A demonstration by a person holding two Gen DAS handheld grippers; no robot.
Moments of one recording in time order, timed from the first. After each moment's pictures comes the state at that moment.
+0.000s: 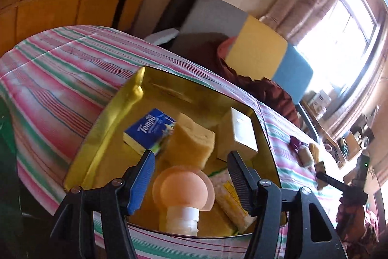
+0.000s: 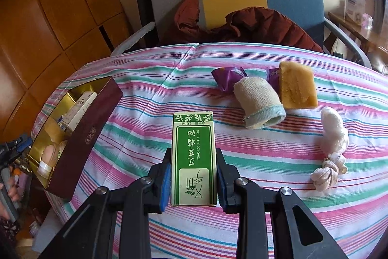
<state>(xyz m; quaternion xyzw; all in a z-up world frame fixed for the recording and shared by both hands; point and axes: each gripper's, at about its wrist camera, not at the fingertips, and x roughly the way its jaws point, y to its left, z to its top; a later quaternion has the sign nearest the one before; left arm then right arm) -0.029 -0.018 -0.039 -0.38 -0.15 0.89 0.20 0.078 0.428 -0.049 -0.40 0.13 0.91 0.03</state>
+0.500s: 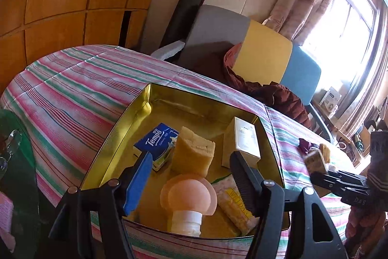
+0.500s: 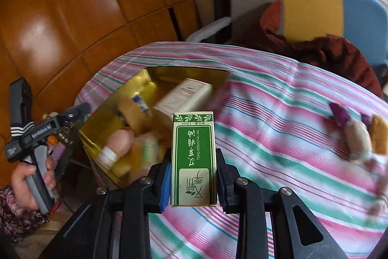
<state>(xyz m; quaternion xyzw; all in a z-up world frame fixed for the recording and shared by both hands) -0.013 -0.014 -0.017 -0.35 -0.10 0.92 0.17 0.044 0.261 -0.011 -0.39 0.07 0.91 -0.14</state>
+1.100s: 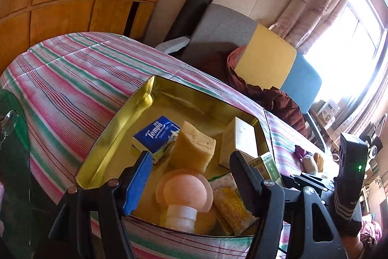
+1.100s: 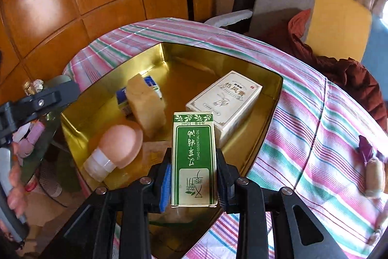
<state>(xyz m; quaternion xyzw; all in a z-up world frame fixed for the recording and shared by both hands) -0.013 -0.019 -0.023 -0.36 -0.15 0.90 0.17 -0.008 0.181 -0.047 -0.43 -0.03 0.89 -0.13</state>
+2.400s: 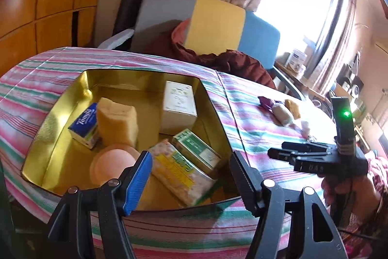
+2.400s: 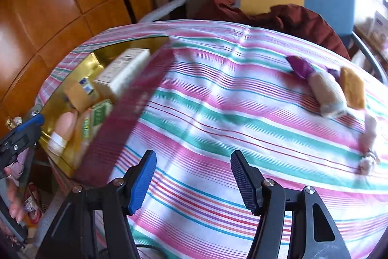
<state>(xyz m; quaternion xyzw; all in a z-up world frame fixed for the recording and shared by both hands) 0.035 0.067 -0.026 -0.36 -0.03 0.88 0.29 0.060 0.319 -0.065 -0.45 0.08 0.89 0.00</state>
